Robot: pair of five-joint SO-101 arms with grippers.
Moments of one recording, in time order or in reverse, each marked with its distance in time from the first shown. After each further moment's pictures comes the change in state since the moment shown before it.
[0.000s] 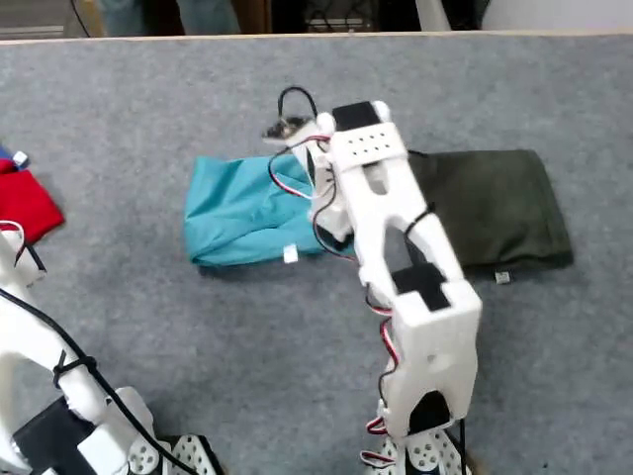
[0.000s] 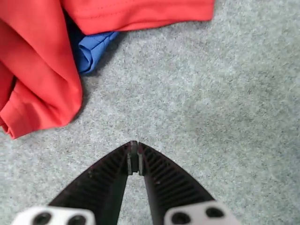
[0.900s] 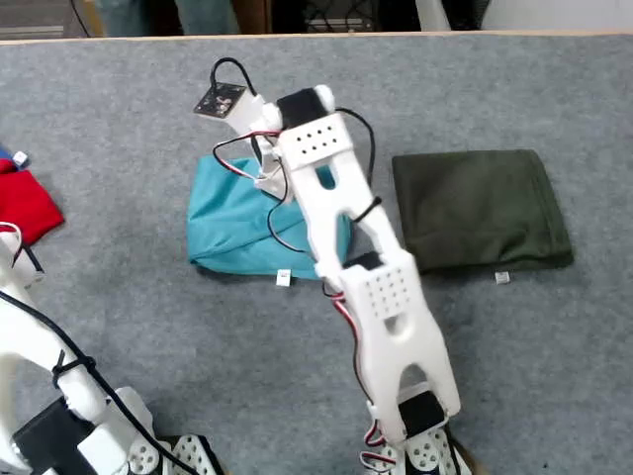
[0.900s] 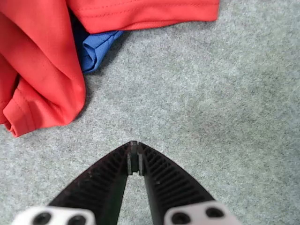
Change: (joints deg) left arm -0.7 0.0 0.0 0.0 0.0; right arm -8.8 28.4 -49.2 0.0 2.4
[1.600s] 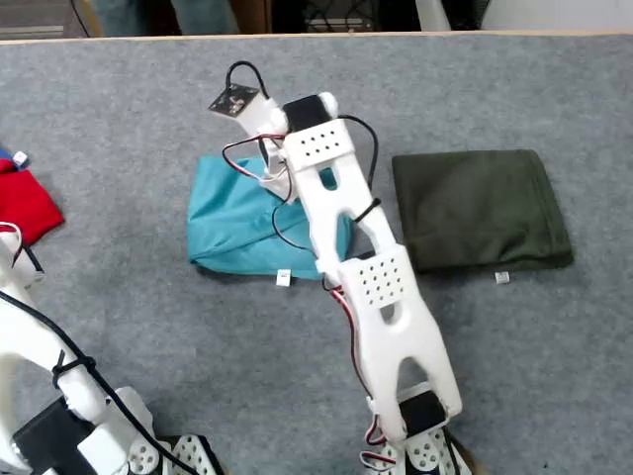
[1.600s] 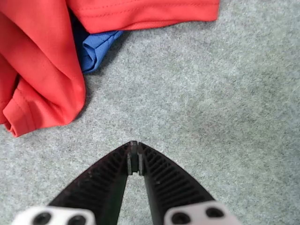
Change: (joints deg) left arm 0.0 0.0 0.0 0.0 0.0; right arm 2.3 6.8 -5.3 0.0 -5.2
